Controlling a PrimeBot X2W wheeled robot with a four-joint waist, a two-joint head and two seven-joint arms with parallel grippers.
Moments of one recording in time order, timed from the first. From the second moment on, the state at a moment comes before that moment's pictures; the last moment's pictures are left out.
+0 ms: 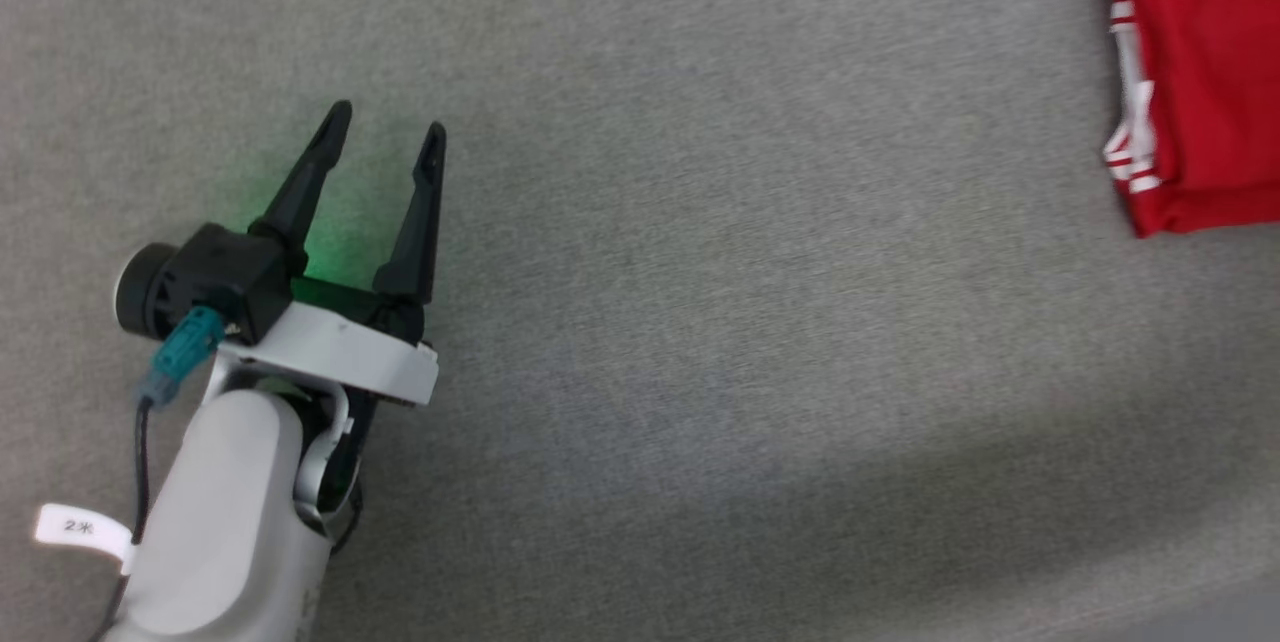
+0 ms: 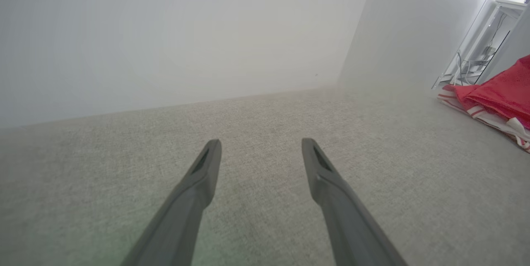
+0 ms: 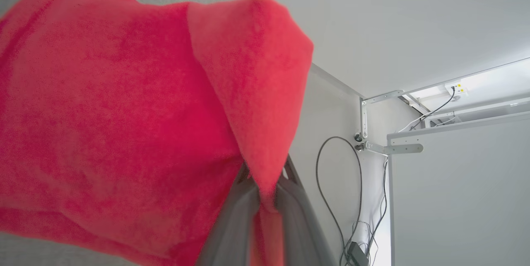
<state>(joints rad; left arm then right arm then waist) -0.50 0.28 -0.18 0.21 -0.30 -0.12 -0.24 -1.02 -0.95 0.67 0.62 0.53 0.13 0.21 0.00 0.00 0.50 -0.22</state>
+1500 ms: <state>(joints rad) -0.45 0.27 -0.20 0.25 -0.35 -0.11 -0.26 -1.10 -0.72 0.34 1.26 0.23 0.13 -0.13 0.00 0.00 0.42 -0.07</state>
